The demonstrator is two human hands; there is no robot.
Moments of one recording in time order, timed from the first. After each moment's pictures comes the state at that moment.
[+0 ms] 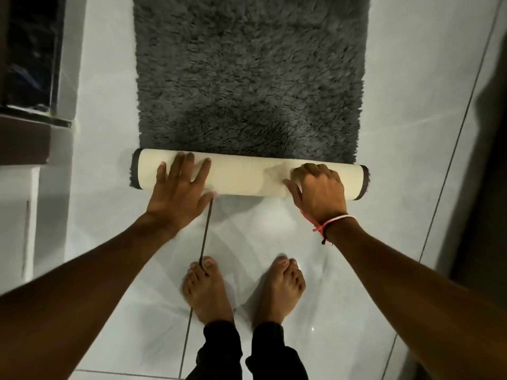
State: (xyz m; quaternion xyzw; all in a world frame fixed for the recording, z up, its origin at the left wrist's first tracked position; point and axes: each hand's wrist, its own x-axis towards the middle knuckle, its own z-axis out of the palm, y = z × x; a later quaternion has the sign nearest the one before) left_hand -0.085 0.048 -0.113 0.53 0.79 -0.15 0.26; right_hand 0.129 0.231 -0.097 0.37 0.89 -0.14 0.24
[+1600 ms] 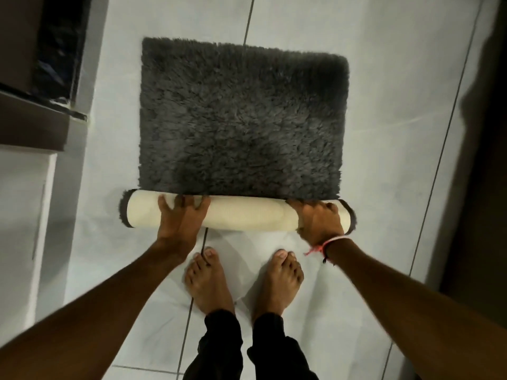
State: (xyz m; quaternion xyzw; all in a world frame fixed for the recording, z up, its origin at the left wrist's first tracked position) left_hand -0.021 0.006 -0.070 0.45 0.76 -0.28 0.37; right_hand 0.181 0.182 -0.084 0.34 0.84 -0.19 0.37
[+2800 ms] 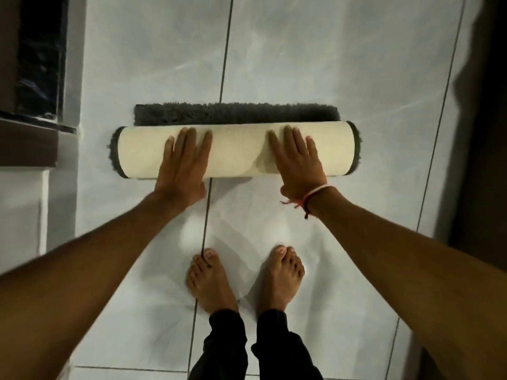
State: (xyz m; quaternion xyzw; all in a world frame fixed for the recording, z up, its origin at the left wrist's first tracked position) left_hand -0.079 0.075 -0.088 0.55 0.80 -0.10 0.22; right_hand 0.116 0.228 -0.078 0.31 0.91 -0.15 0.24
